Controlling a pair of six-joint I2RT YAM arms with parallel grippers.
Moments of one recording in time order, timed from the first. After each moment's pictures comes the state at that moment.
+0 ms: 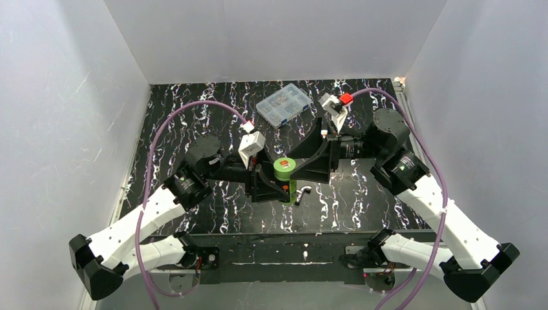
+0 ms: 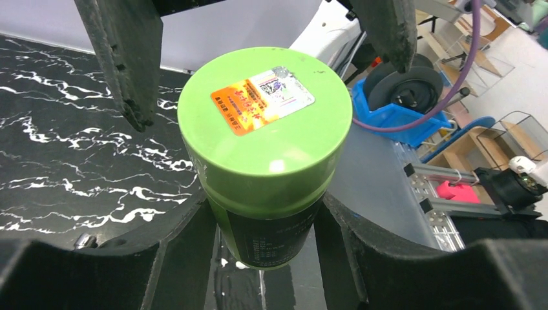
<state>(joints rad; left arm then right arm) -0.81 0.97 0.92 0.02 0.88 -0.33 0.68 1.00 1.17 -0.11 -0.95 0.58</state>
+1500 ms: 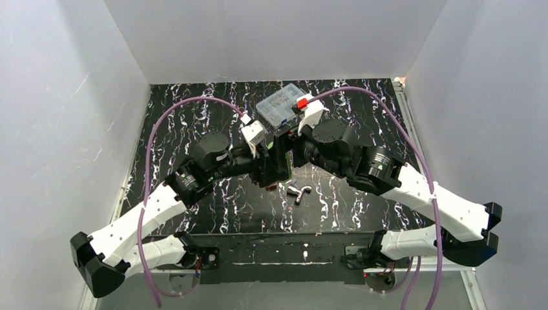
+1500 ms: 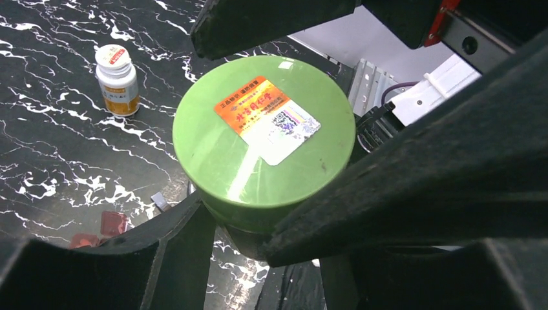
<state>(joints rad) -0.80 1.01 0.96 -0.18 0.43 -0.23 1.14 1.21 1.47 -0.61 0.30 0.37</state>
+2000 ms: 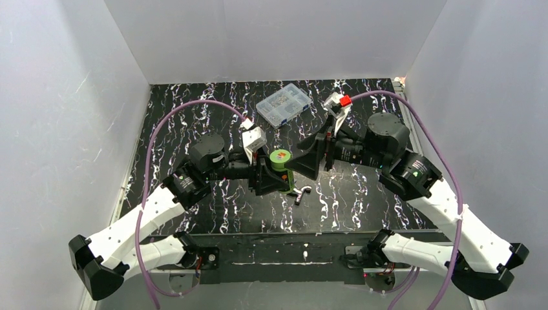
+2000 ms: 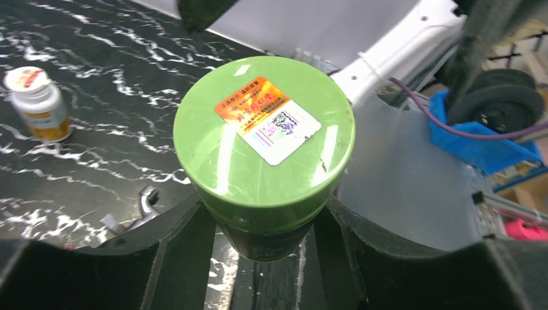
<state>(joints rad) -0.80 0.98 0.95 -0.14 0.62 -0.24 0.85 0.98 1.31 -0.48 -0.35 0.37</state>
